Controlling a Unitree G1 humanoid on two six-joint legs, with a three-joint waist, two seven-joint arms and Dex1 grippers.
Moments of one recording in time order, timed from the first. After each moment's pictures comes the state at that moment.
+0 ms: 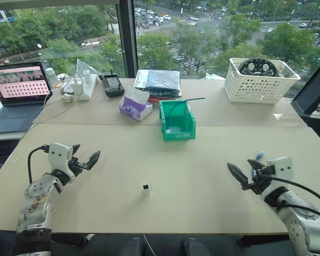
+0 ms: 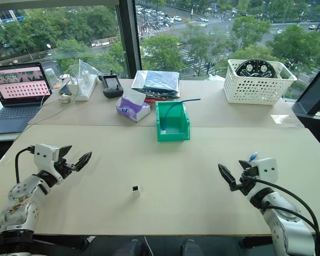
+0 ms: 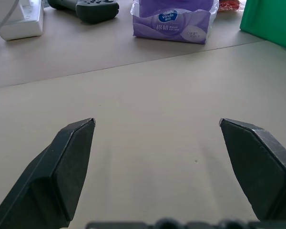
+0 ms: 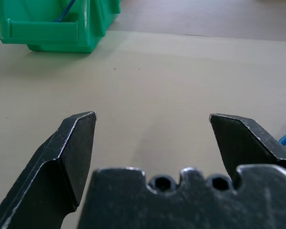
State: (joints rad) left arm -0.16 0.54 0.31 0.13 -0.35 0.16 -0.58; right arm 0.06 -0.47 -0.33 -0.29 0.45 0.44 0.48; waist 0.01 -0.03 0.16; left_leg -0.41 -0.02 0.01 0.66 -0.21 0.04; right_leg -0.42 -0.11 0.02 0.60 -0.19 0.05
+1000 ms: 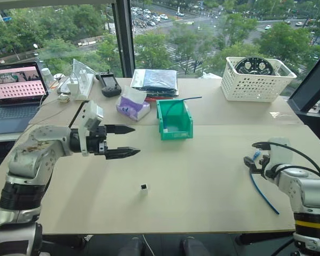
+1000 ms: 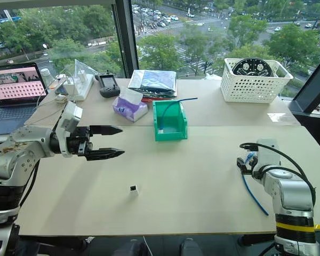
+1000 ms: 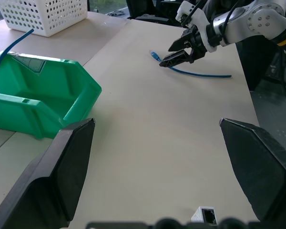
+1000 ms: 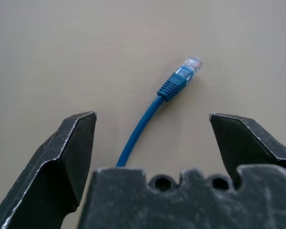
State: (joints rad) left arm -0.55 0.81 0.07 -0.14 -0.63 0.66 -1.19; right arm -0.36 -0.58 -0.29 -0.02 0.29 1.00 0.11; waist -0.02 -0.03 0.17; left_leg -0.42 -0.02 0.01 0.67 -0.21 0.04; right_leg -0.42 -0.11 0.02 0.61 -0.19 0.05
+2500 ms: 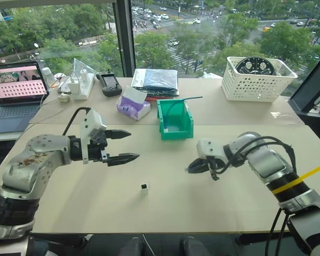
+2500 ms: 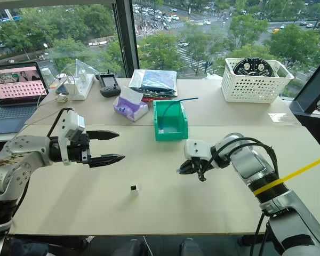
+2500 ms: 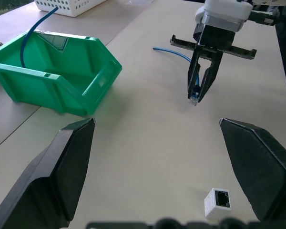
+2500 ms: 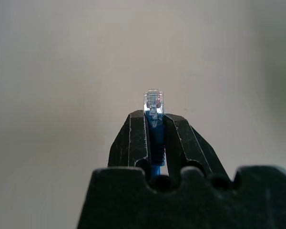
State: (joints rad) left arm -0.44 0.85 0.09 -0.27 -0.62 0.66 -1.05; right arm -0.72 -0.75 0.46 0.15 0.06 0.17 1.38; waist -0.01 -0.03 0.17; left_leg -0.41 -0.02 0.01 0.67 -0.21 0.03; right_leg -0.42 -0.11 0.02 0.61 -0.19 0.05
